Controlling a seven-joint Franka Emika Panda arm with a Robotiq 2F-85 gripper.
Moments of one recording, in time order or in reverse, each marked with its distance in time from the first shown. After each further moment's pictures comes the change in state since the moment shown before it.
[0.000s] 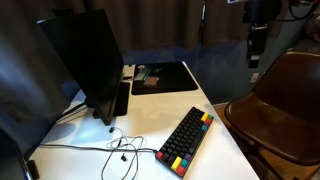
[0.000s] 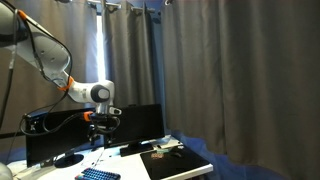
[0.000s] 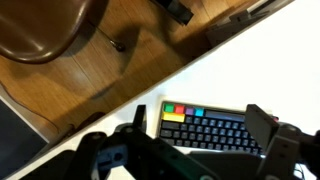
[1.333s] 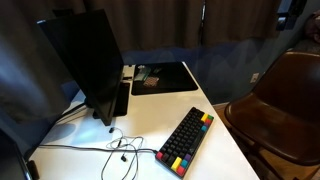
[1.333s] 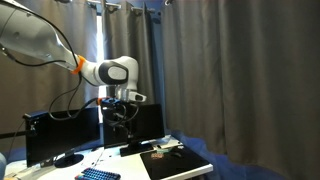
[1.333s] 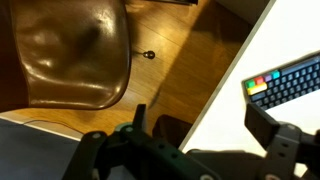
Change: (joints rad) arm -0.231 -0.271 -0.247 -0.078 -0.044 -0.157 0.068
